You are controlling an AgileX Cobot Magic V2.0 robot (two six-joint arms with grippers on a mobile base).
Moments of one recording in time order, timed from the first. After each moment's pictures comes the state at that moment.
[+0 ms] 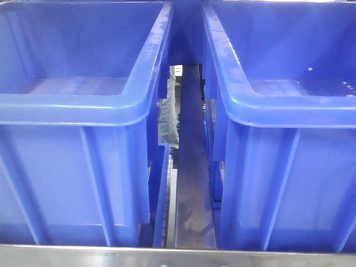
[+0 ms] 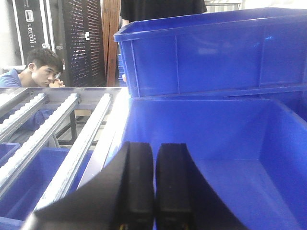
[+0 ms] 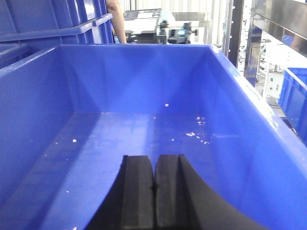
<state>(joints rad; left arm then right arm) -0.04 0.28 -0.41 -0.21 0.10 0.17 0.02 -0.01 0.03 -0.01 -0.05 0.08</state>
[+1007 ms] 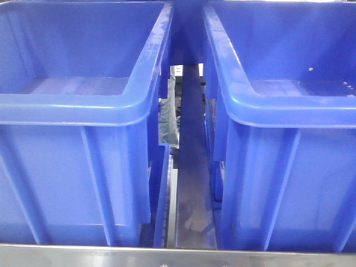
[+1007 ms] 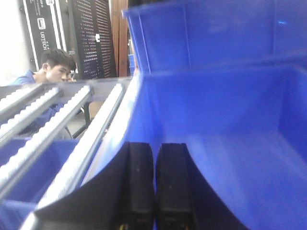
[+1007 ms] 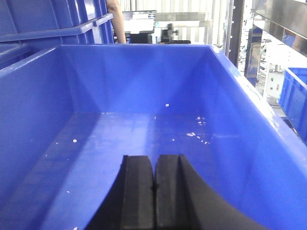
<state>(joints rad) -0.02 0.07 -0.11 -0.14 -0.01 0.17 0.02 -0.01 0.03 -0.01 -0.05 0.08</state>
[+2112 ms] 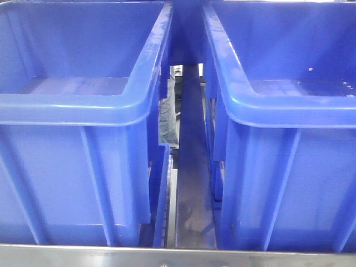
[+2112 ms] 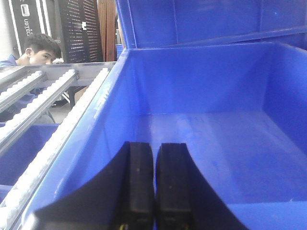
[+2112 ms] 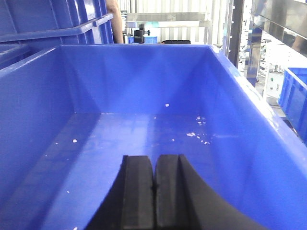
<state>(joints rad) -0.07 0.00 0.00 -0.16 -0.02 0.17 0.02 -0.01 0.03 -0.01 -0.05 0.08</state>
